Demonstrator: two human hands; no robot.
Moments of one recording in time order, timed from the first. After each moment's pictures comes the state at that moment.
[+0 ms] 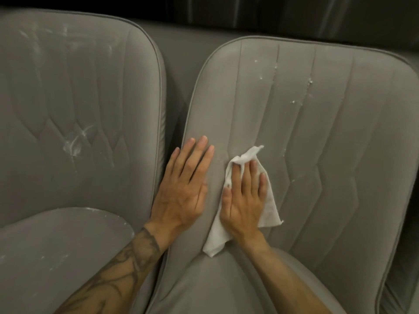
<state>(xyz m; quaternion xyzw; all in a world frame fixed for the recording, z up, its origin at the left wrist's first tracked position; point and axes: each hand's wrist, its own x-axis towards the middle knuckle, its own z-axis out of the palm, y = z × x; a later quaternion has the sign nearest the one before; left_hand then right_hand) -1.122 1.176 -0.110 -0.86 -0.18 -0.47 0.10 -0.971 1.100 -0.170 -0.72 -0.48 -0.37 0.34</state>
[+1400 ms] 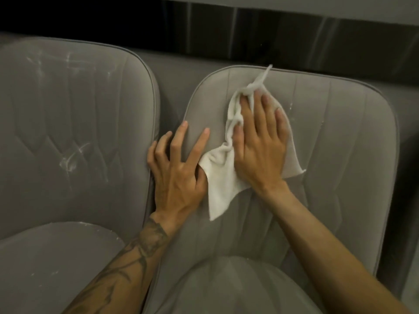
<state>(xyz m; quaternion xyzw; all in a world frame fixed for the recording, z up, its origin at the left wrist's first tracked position) -1.087 1.182 -0.058 -0.76 -0.31 -0.55 0.13 -0.927 1.107 0.007 -0.70 -0.47 -0.48 0.26</state>
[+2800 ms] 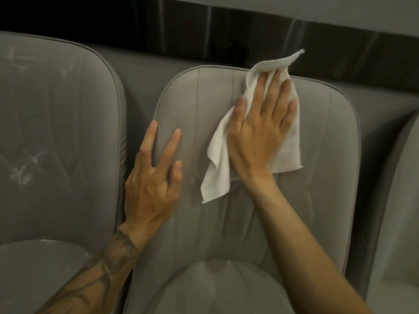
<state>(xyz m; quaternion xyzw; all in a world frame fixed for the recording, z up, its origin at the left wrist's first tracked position) -1.091 1.178 -0.053 -0.80 -0.24 -0.55 -0.03 -0.910 1.109 0.042 -0.76 -0.29 -0.48 0.34</state>
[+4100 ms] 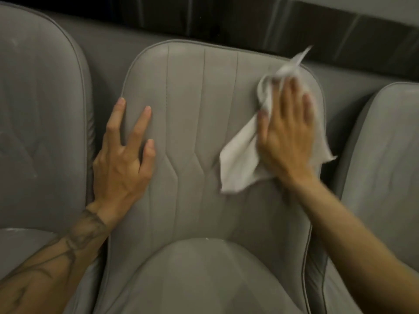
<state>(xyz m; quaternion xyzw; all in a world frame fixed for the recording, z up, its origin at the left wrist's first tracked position) -1.094 1.171 -0.050 -0.81 -0.28 -0.52 -0.01 -0.823 0.998 0.016 -0.74 -0.40 -0.51 0.18</state>
